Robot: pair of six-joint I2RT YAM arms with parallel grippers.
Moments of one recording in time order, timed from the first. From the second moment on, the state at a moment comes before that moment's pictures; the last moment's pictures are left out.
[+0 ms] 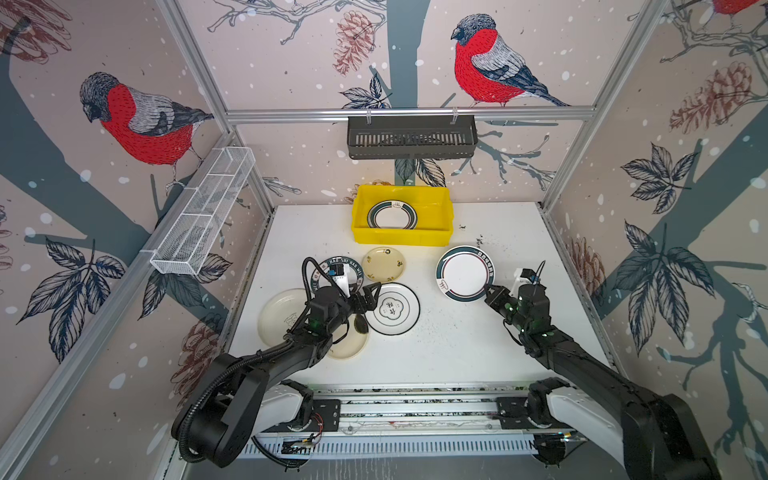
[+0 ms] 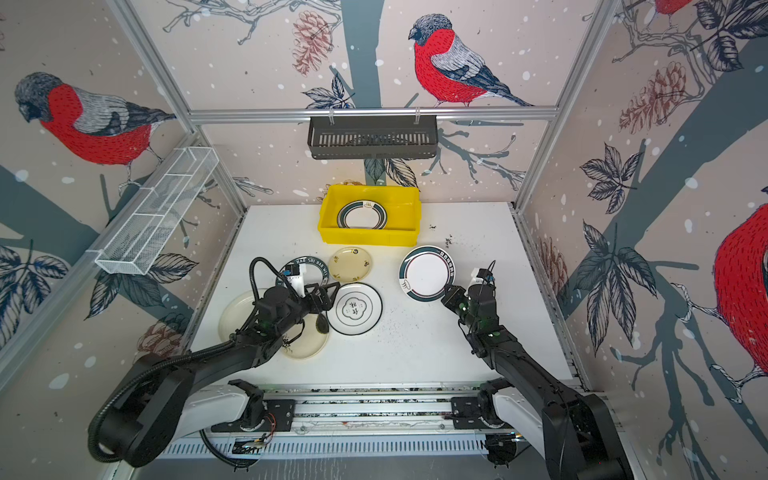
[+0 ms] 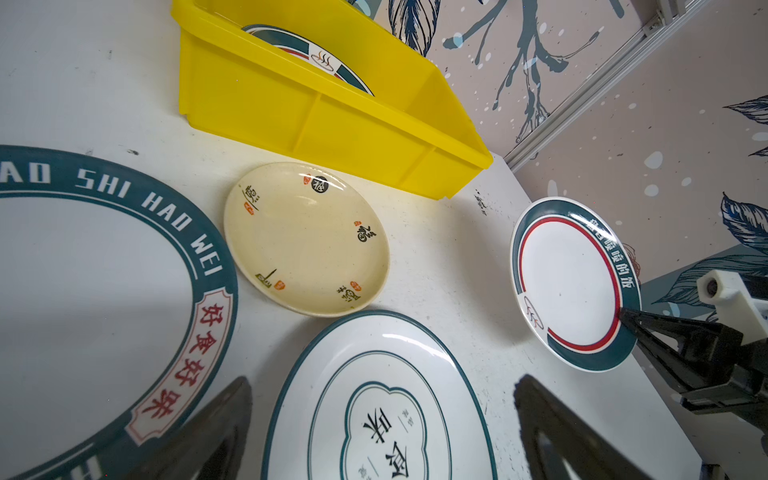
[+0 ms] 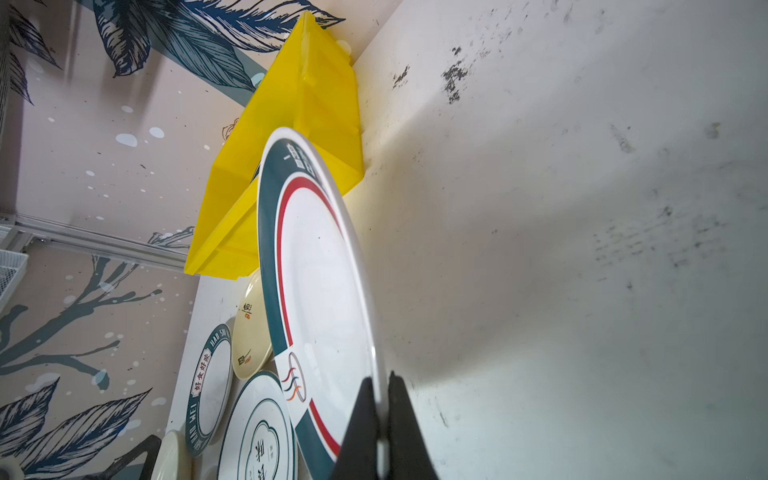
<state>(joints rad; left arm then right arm) -0.41 1.21 0.28 0.62 0.19 -0.55 0.26 0.97 0.27 0.26 -0.12 0.84</state>
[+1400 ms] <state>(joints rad) -0.42 1.43 0.37 0.73 0.49 -0.60 0.61 1.33 0.50 0.45 -0.23 0.89</state>
